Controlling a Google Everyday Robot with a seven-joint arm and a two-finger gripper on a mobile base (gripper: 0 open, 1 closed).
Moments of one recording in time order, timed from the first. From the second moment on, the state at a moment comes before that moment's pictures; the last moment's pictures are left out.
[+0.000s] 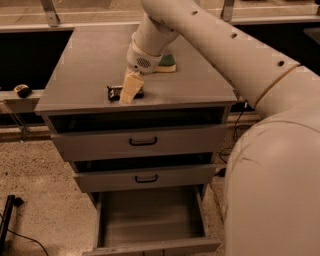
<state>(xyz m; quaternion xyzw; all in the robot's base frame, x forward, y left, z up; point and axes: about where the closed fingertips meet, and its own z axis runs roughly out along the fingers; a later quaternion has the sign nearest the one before) 0.660 0.088 0.861 -0.68 0.69 0.13 0.21</state>
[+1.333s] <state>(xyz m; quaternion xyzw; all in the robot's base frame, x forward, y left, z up) 0.697 0.091 0.835 -0.67 0.70 0.13 0.21</state>
